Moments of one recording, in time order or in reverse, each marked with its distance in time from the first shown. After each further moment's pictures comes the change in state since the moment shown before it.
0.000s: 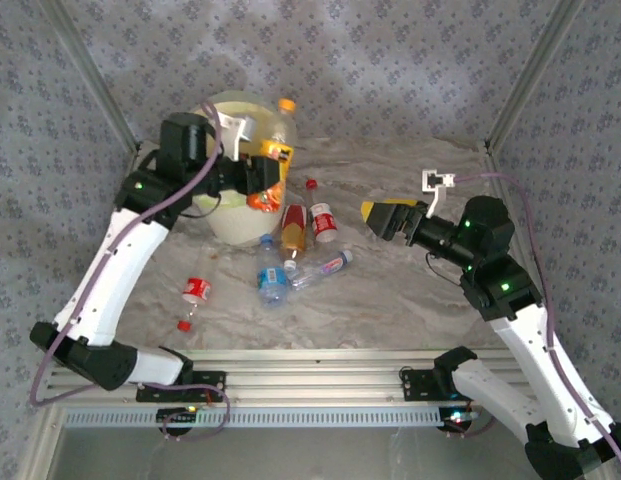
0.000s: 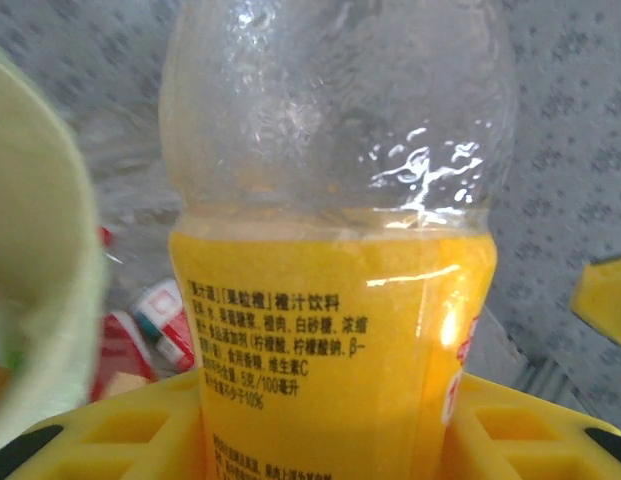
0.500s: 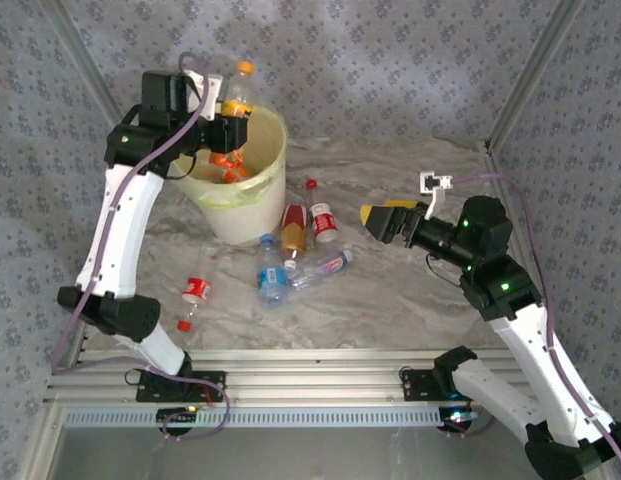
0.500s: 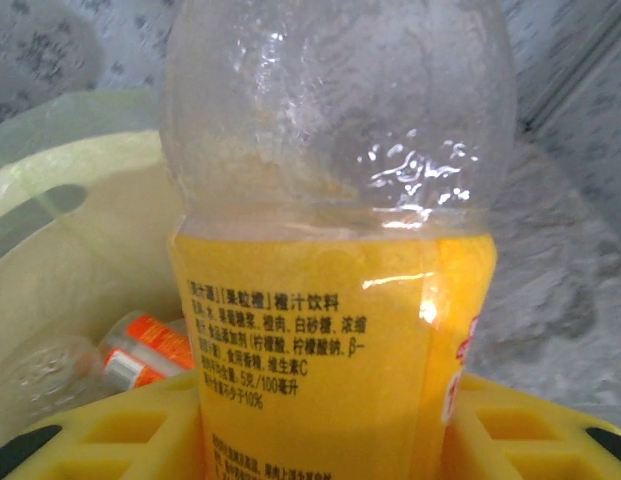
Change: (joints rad) left arm 0.164 0.277 0.394 -0.226 -0.223 0.230; right arm 0.000 0.000 0.000 -0.034 0.005 -0.052
